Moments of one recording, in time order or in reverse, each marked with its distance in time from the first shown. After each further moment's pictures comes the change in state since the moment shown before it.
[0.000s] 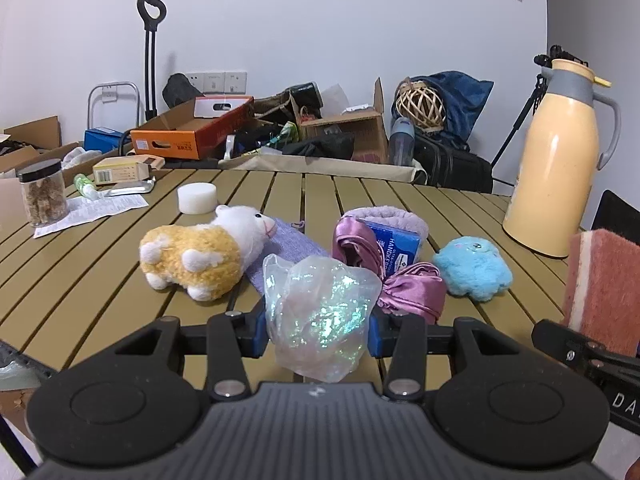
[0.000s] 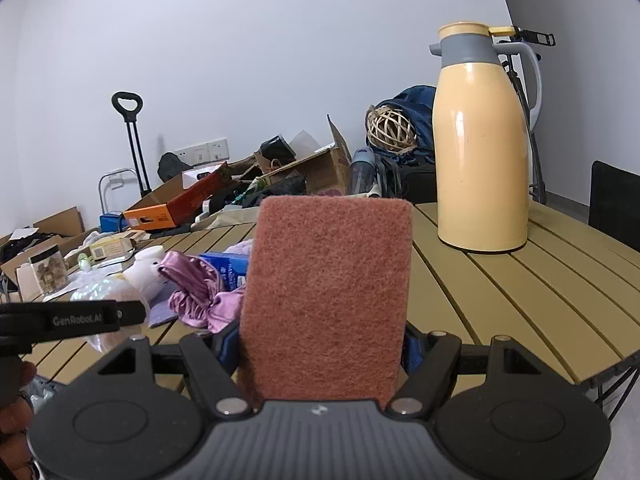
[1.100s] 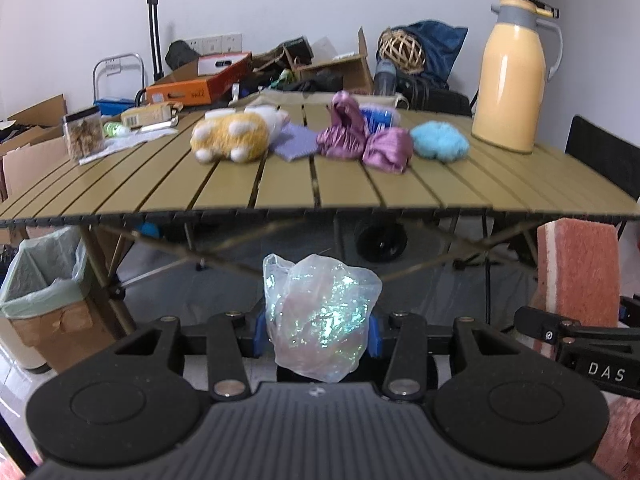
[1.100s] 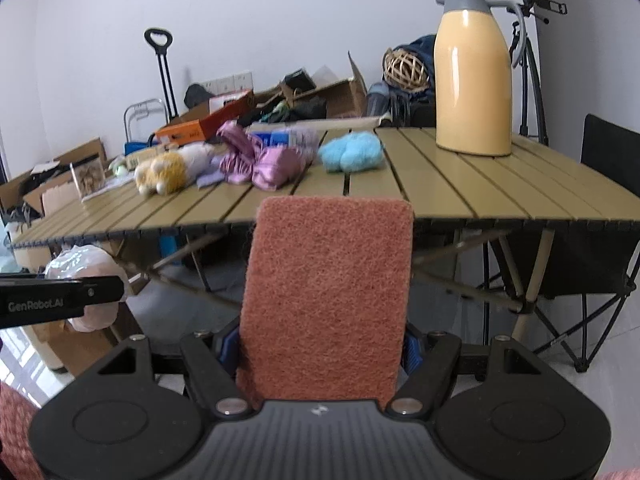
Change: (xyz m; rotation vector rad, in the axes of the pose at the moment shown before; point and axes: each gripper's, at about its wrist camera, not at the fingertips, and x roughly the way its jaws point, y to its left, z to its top) left arm -0.110 0.015 -0.109 0.079 0.137 0.004; right arm -0.099 0.011 -0.093 -0.063 0.204 0.027
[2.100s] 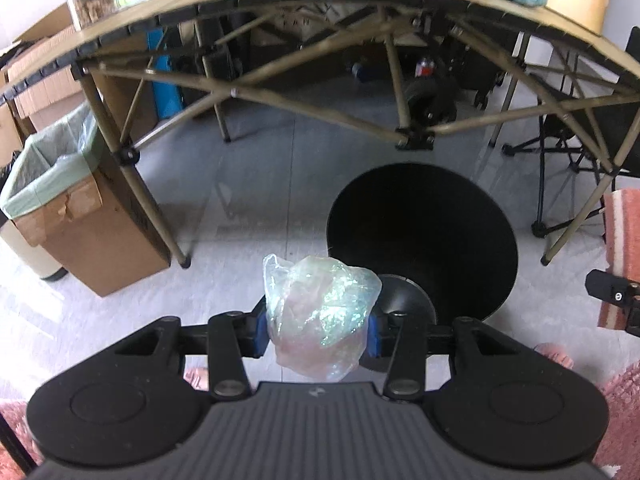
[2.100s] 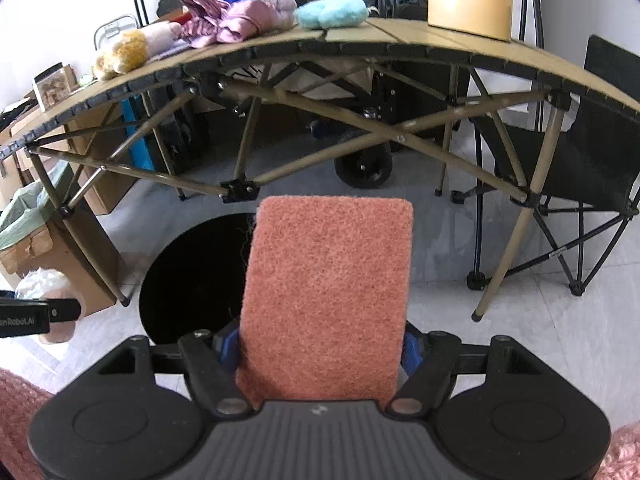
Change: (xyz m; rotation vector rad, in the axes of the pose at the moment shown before) left arm 0.071 0.033 -0.071 -0.019 0.372 0.094; right arm 0.056 -0.013 -0.059 0.024 0.270 -0.059
